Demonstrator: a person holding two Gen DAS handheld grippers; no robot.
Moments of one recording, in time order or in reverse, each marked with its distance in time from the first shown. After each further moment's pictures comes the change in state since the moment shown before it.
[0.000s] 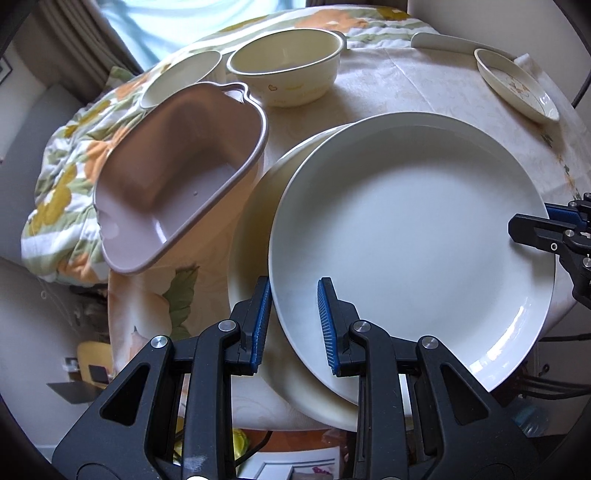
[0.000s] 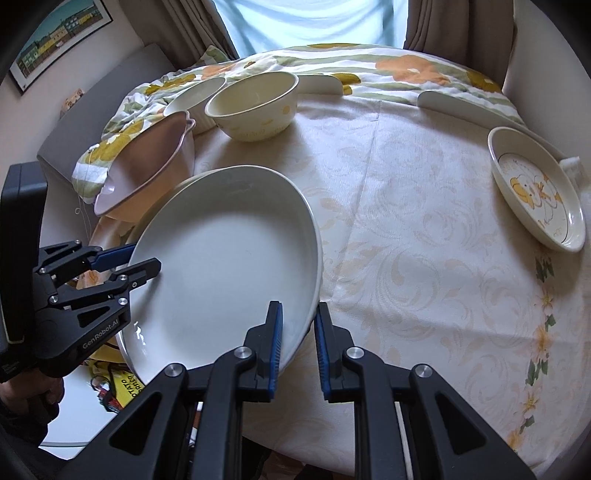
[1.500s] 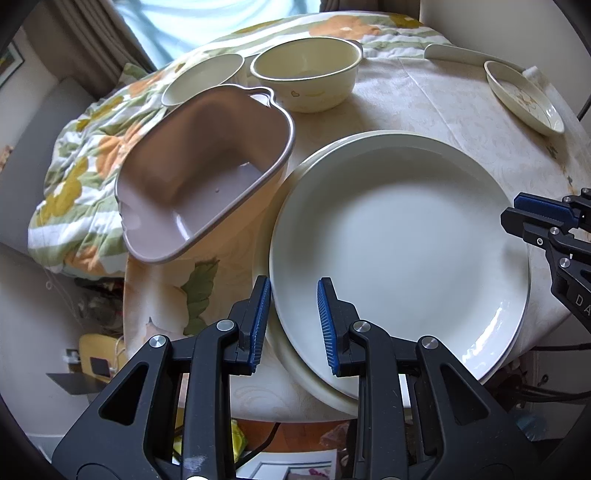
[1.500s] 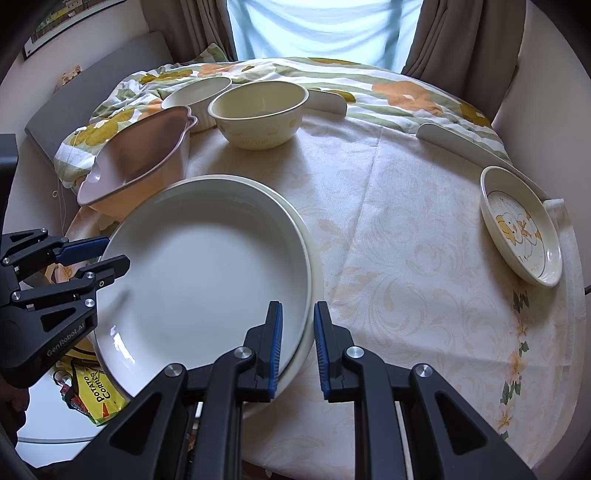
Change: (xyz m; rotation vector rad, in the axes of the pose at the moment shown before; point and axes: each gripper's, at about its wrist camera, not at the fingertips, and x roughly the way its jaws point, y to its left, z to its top) left arm -0.007 0.004 -0.001 -0.041 -0.016 0.028; right arm 0.001 0.023 0.006 -0.079 -0.043 -0.128
